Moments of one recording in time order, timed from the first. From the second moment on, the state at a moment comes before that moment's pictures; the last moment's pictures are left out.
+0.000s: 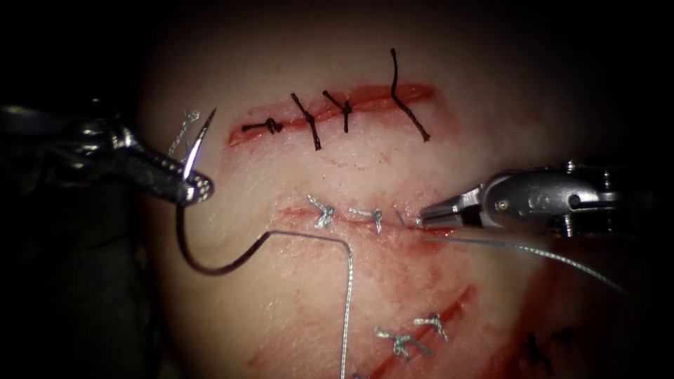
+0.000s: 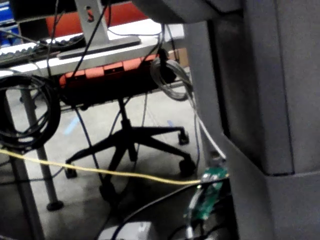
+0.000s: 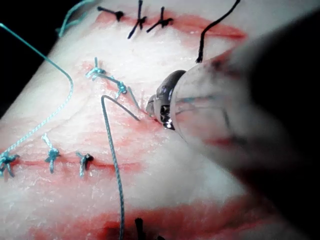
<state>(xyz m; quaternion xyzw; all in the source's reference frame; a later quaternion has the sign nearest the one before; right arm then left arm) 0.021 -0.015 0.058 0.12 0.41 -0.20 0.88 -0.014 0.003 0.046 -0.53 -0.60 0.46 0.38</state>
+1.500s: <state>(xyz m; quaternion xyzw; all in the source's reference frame) 0.024 -0.014 0.057 0.12 0.32 -0.45 0.82 -0.015 0.003 0.046 -0.53 -0.60 0.46 0.38</state>
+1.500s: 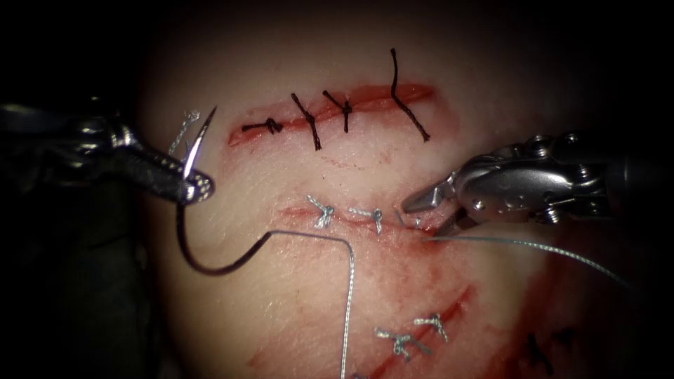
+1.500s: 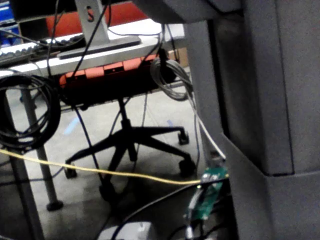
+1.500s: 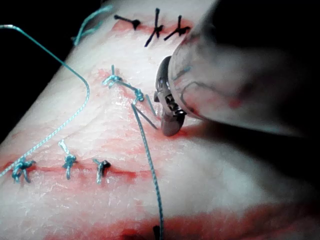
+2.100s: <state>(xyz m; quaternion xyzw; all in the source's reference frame) 0.025 -0.015 0.058 0.07 0.29 -0.45 0.84 -0.015 0.003 0.046 -0.53 -0.60 0.46 0.38</state>
